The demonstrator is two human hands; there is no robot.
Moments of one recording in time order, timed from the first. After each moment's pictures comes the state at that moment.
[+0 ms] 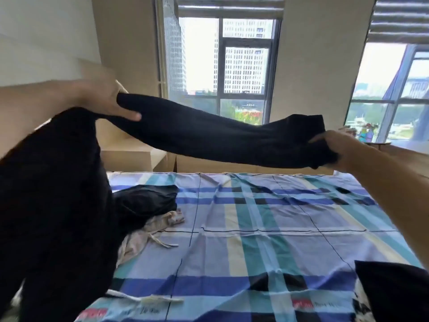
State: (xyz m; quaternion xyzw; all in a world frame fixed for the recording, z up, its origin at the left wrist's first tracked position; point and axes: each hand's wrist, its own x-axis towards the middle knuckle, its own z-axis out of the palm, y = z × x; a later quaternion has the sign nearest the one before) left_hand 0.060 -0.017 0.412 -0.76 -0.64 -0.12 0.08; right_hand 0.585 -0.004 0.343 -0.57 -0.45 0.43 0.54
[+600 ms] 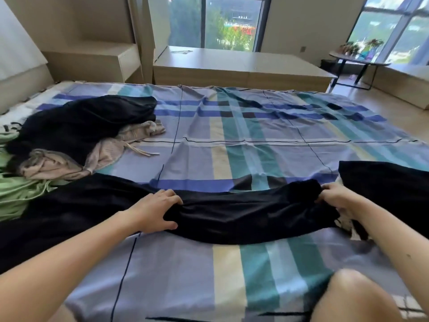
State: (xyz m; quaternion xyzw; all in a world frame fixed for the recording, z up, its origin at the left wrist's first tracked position) left_hand 0.196 -0.076 -0.046 -0.86 -0.50 0.05 -0.11; right_hand 0.690 -0.070 -0.020 -0.81 -0.47 0.29 0.17
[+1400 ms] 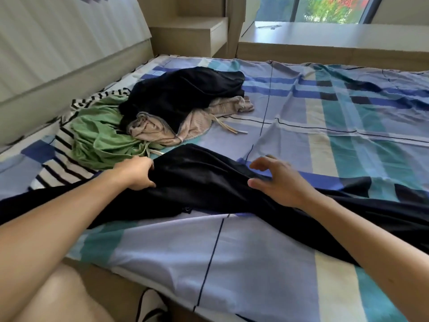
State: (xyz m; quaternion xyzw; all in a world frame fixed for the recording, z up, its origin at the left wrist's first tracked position) left_hand -0.036 -0.097 -0.045 -0.57 -0.81 0.13 -0.09; right_hand 0.330 -0.046 -0.038 -0.45 -0.84 0.25 0.17
